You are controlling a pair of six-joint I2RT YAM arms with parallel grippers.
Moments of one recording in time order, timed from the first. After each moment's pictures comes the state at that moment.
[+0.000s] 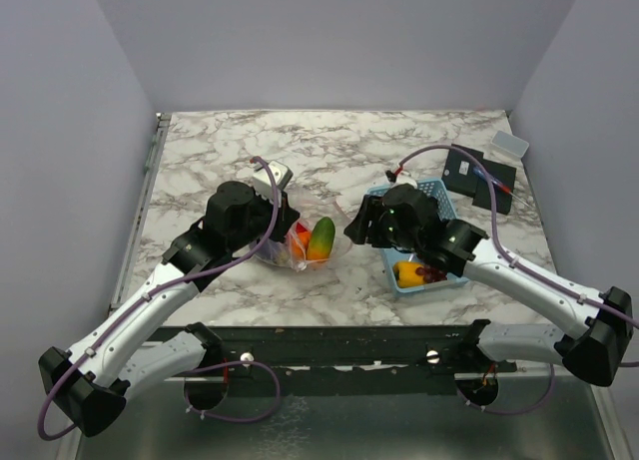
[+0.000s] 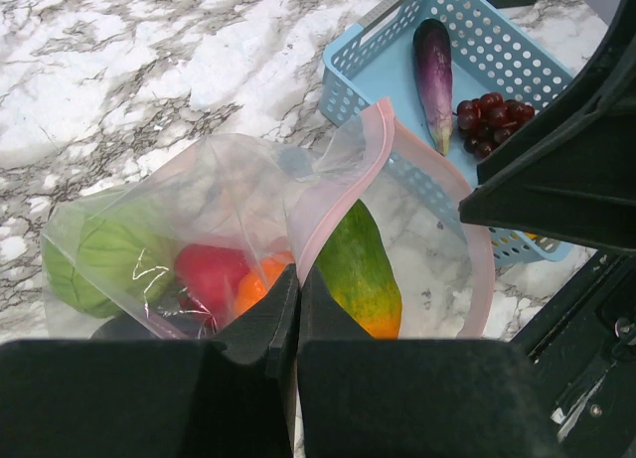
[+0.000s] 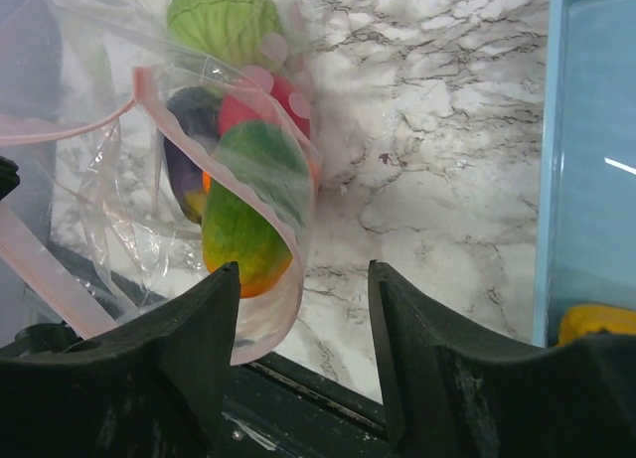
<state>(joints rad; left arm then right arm) -0.65 0.93 0.91 -0.34 0.10 -0.17 0.86 1.16 1.00 -0.47 0.19 0.76</state>
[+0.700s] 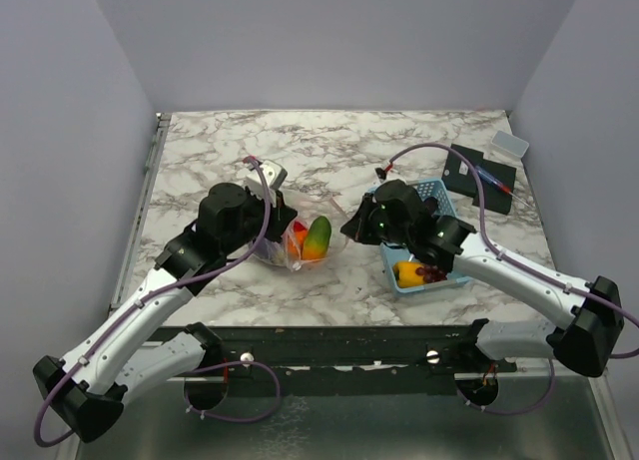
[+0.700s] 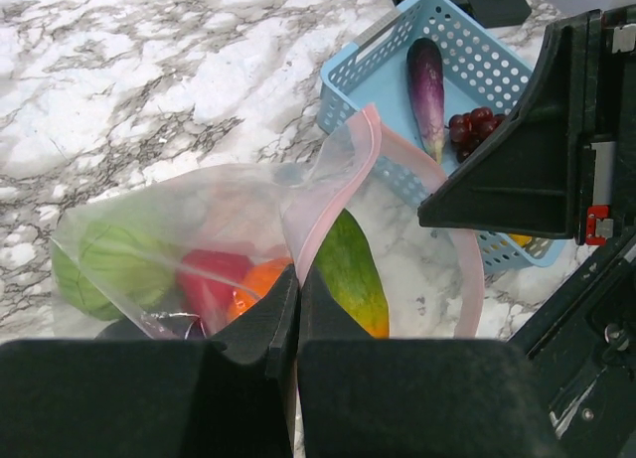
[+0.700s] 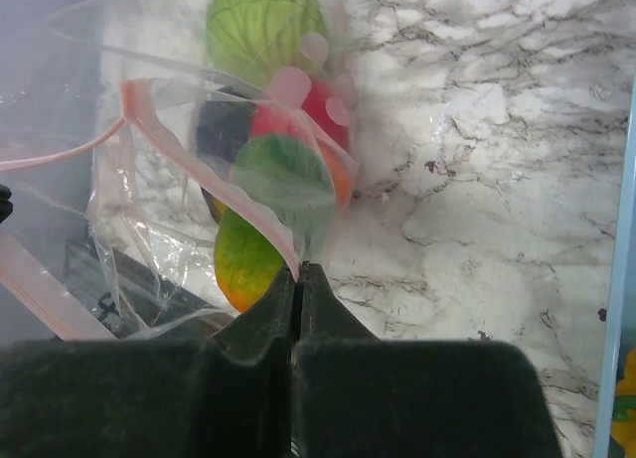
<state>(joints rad) -0.65 0.90 0.91 -0.34 0.10 -0.18 0.86 1.24 1.00 -0.36 0.12 0.81</state>
